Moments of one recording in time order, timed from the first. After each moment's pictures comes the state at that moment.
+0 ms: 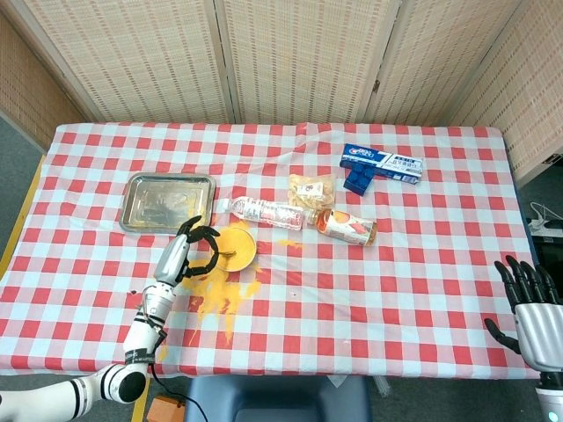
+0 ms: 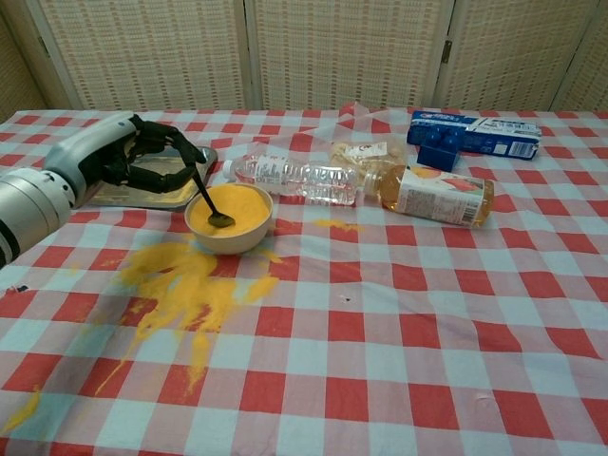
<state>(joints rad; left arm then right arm) -0.59 -1.67 -0.30 -1.44 1.16 1.09 -0.25 -0.02 -1.09 0.03 -1.65 -1.56 1.57 -0.15</state>
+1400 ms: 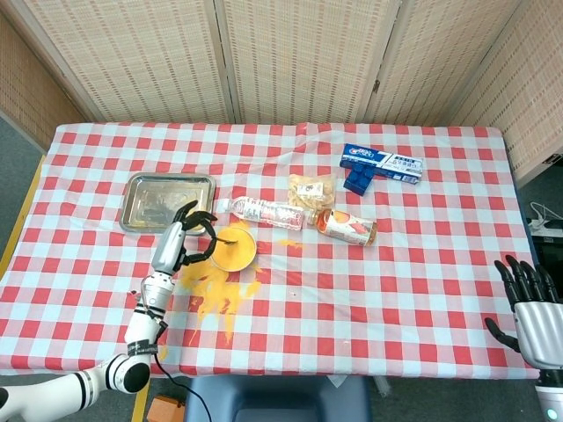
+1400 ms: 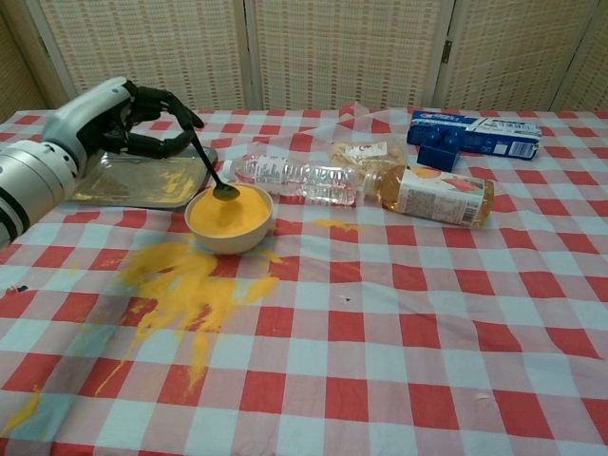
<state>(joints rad) -0.61 -1.69 -0.35 -1.38 1.21 1.14 -0.30 -0.01 -1.09 0.03 -1.65 -1.54 1.54 -0.15</state>
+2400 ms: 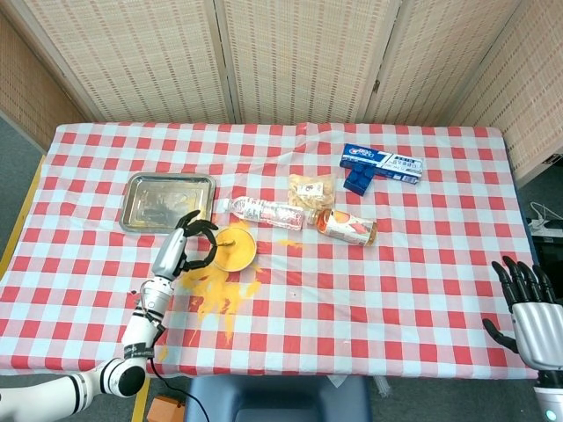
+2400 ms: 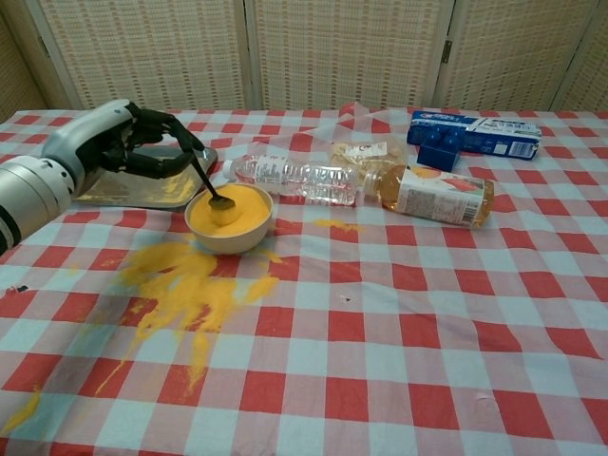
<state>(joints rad) -0.60 -1.66 -0.32 -1.43 1.18 1.09 -0.31 -0.01 -1.09 0.02 -1.66 -1.55 1.55 -0.15</state>
